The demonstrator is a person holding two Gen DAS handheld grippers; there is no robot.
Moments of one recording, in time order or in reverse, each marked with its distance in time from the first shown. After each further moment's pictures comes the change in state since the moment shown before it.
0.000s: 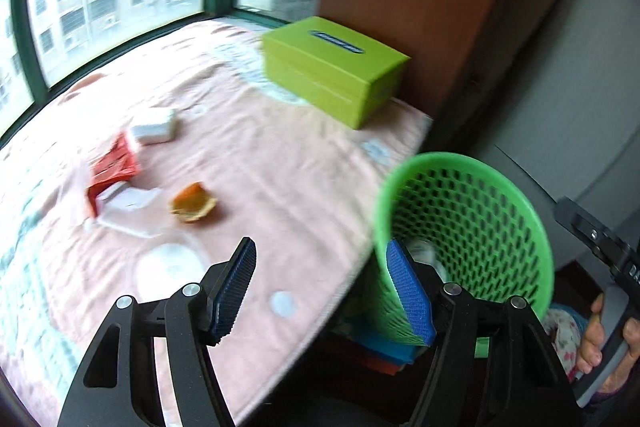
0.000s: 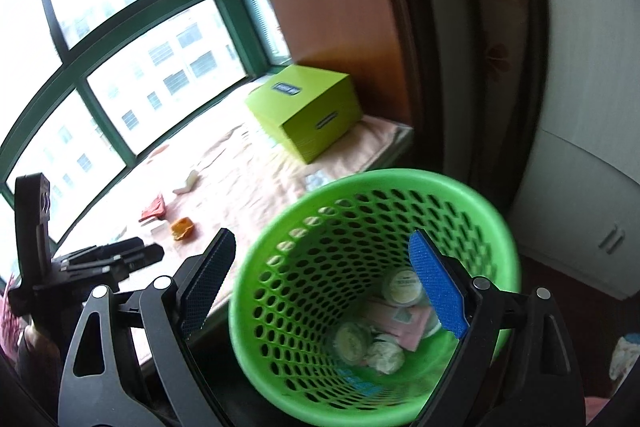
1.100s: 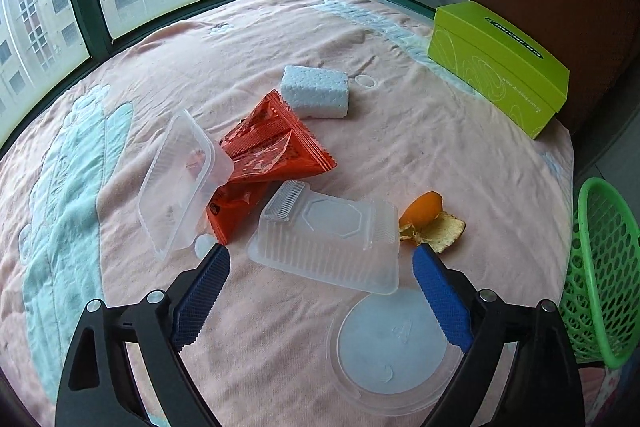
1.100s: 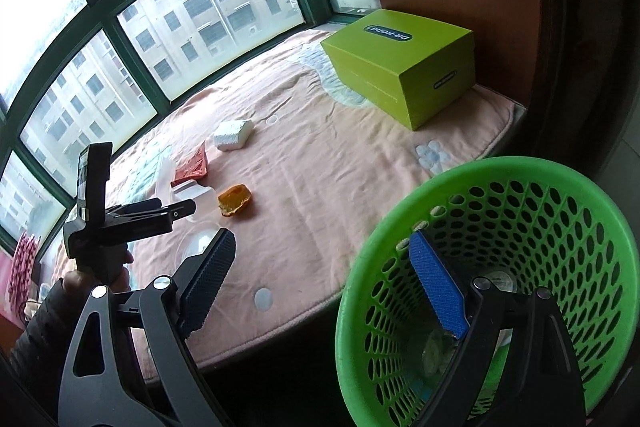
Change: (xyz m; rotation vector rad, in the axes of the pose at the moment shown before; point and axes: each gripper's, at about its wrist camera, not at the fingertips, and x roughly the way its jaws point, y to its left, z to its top) left arm 0.069 0.170 0.016 -0.074 0.074 0.193; right arm 0.090 0.093 0.001 -0.097 0.164 0.106
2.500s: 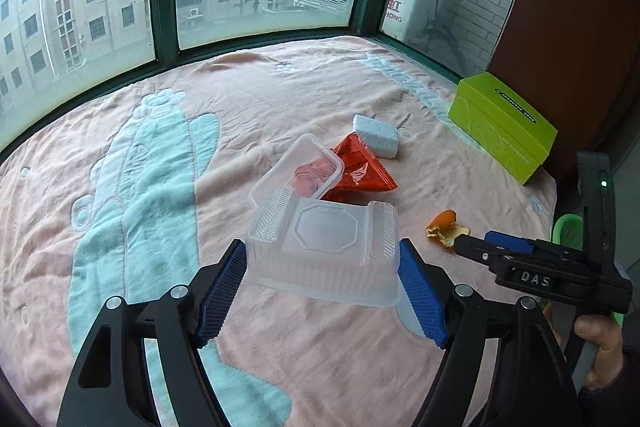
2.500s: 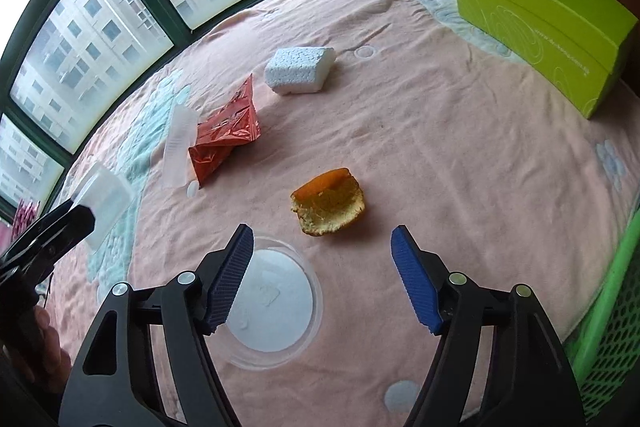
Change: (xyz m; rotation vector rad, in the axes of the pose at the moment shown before) left arm -0.091 0.072 -0.036 -0.133 -0.158 0.007; right arm 0.155 0.107 0.016 -0.066 0.225 0.061
